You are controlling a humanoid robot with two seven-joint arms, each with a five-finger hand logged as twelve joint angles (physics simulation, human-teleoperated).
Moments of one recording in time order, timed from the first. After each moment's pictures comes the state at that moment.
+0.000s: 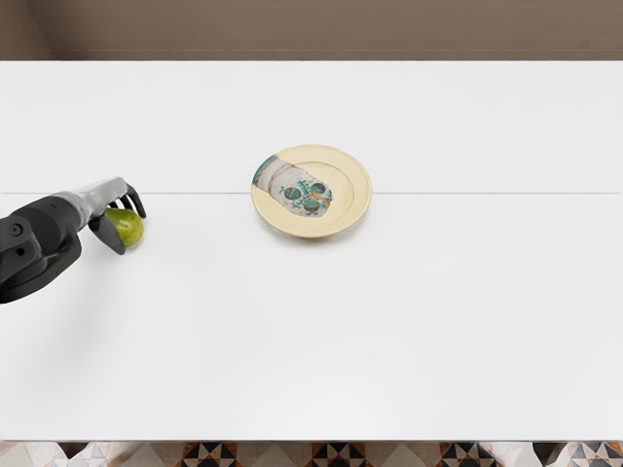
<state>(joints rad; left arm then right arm) -0.85 0.70 -0.36 -1.40 1.32 0.00 0.61 -0.03 0.00 0.14 0.19 0.08 -0.03 -0.26</state>
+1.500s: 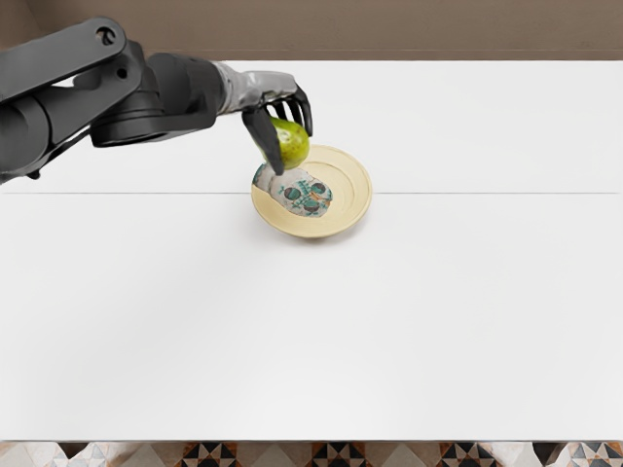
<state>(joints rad) -1.38 0.35 -0.33 -1.24 0.90 -0.29 0.61 -0.04 0.00 0.14 0.19 0.07 -0.03 -0.25</state>
